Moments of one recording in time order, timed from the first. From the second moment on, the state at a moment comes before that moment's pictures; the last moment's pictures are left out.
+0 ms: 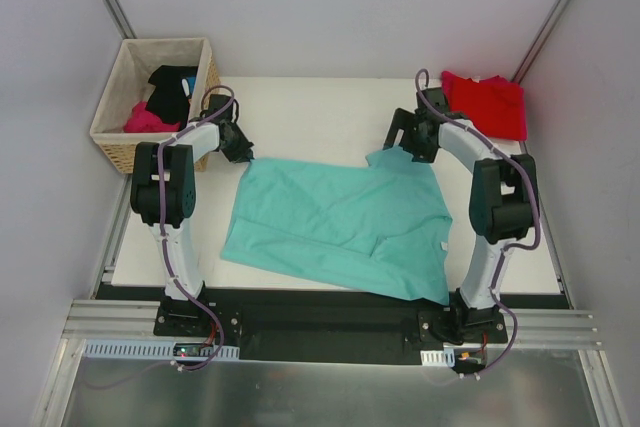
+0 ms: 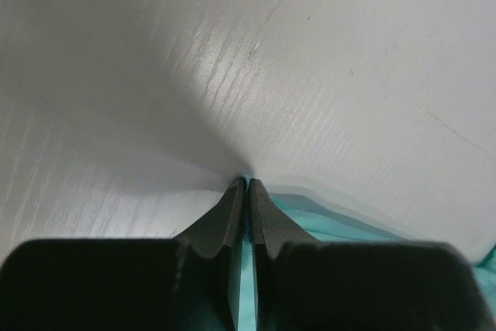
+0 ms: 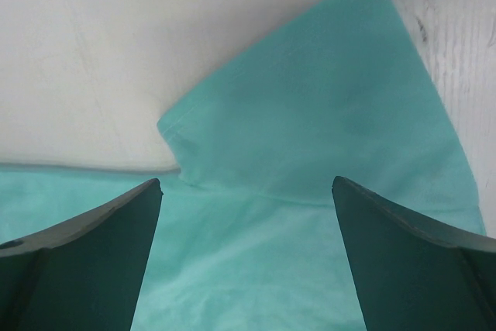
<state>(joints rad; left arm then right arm) -0.07 2.03 1.39 -0.42 0.13 -0.71 0.21 1.91 1.44 -0.52 -0.08 0.49</state>
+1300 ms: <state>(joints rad) -0.07 2.03 1.38 -0.39 0.16 -0.72 0.04 2.23 1.75 -0.51 -0.11 0.53</state>
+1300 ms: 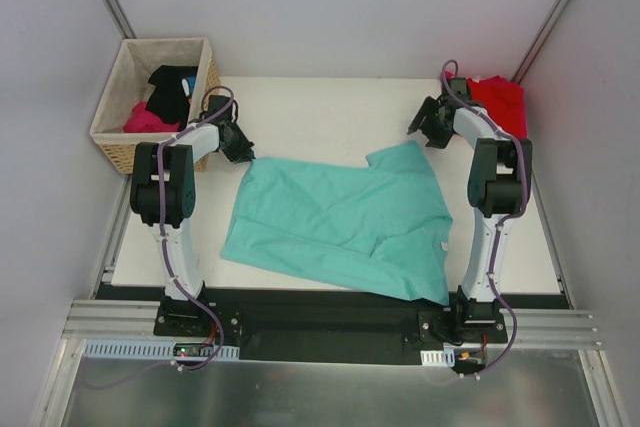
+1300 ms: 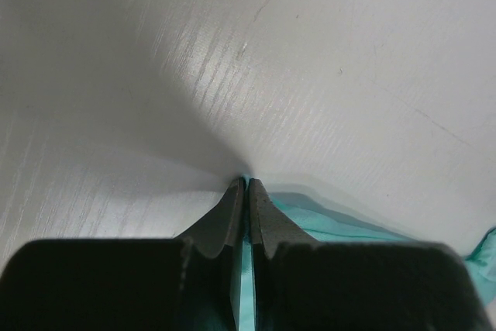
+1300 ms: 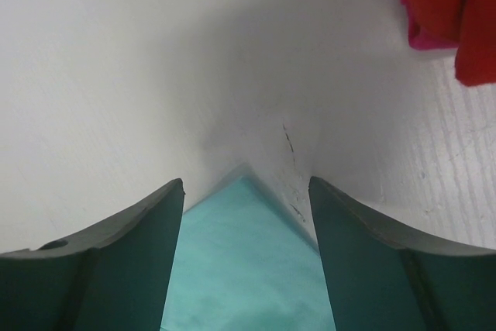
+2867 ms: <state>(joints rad) -0.07 2.03 1.36 -0.35 0.18 -0.73 0.07 2.26 1.77 -0.57 -0.12 0.60</state>
